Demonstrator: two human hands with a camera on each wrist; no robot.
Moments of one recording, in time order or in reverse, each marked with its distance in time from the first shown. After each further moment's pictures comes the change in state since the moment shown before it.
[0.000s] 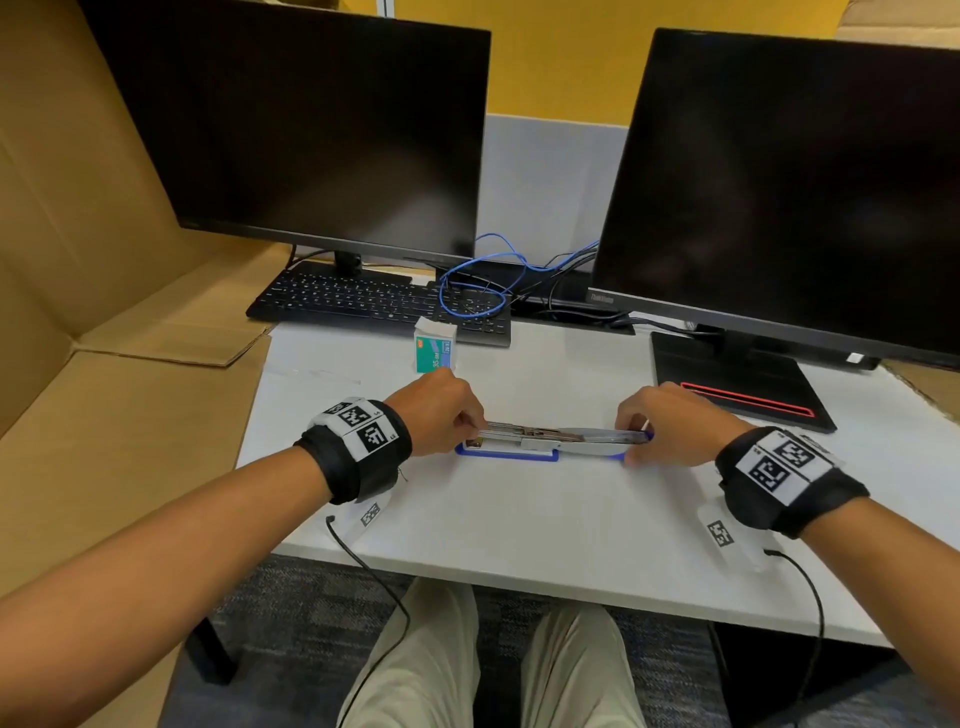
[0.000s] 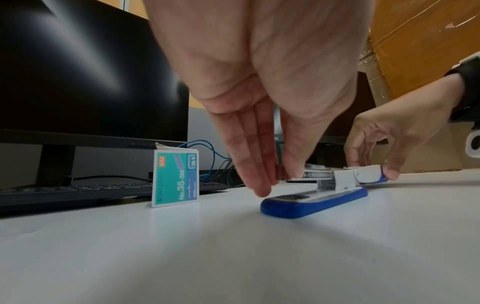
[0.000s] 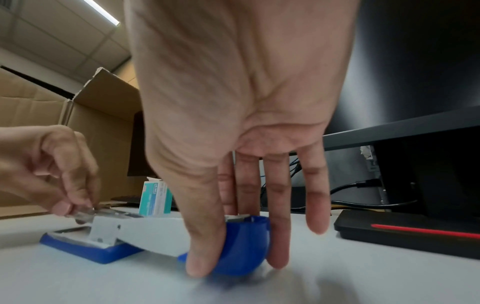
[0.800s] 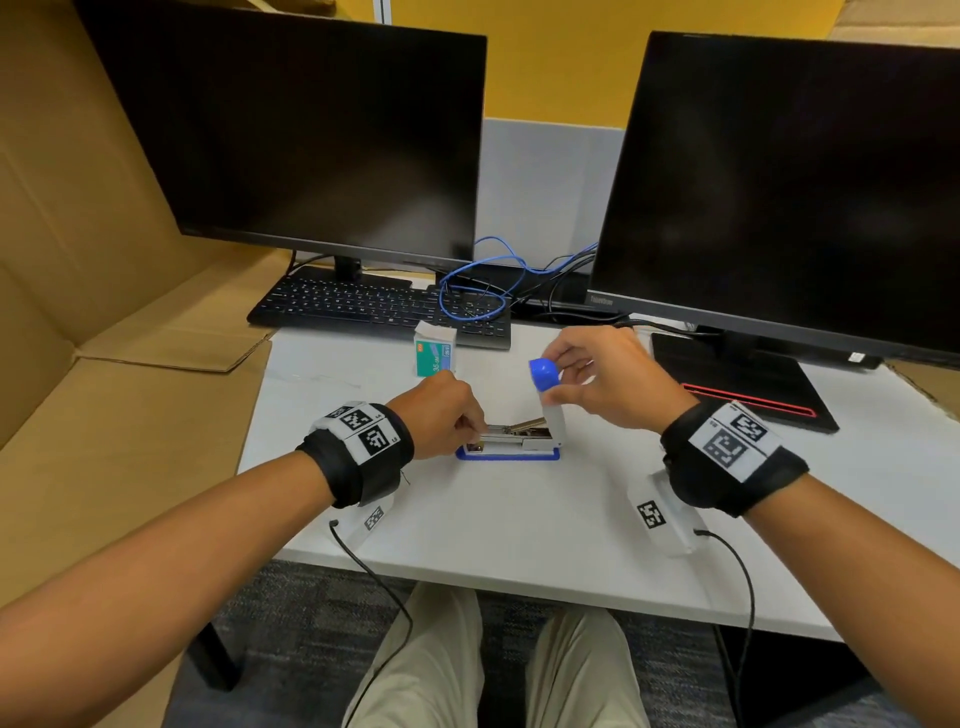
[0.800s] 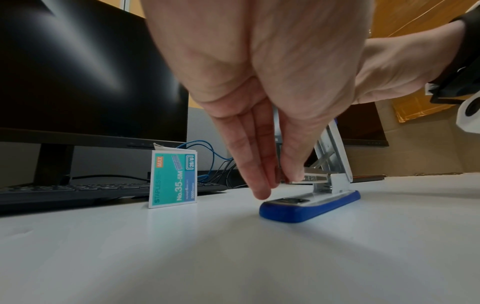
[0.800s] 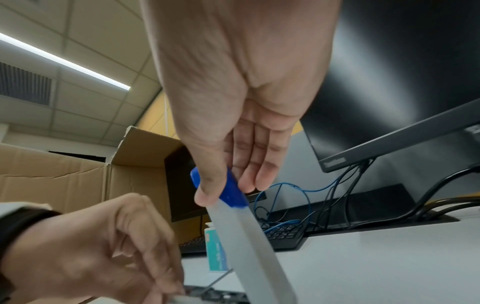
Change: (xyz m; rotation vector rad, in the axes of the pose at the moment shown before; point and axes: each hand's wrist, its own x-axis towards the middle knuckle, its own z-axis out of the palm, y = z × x) left_hand 0.002 0.001 0.001 -0.052 -0.011 -0.007; right_hand 0.013 -0.068 -0.032 0.447 0.367 -0.205
